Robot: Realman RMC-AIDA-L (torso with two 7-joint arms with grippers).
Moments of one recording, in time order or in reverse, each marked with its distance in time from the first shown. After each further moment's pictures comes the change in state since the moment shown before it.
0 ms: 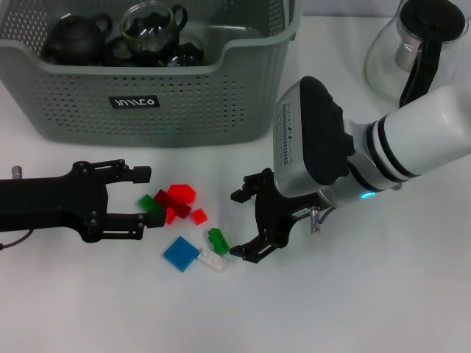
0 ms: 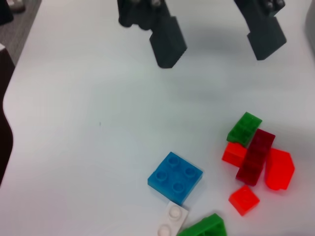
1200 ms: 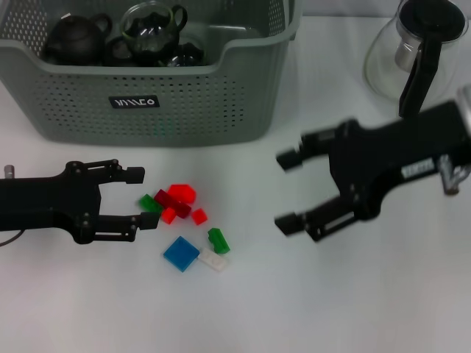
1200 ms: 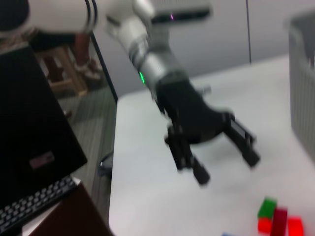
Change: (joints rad) left arm 0.007 0.009 0.006 0.023 0.004 0.011 0.006; right arm -0.184 -0.012 0.558 -0.437 0.084 -0.673 0.176
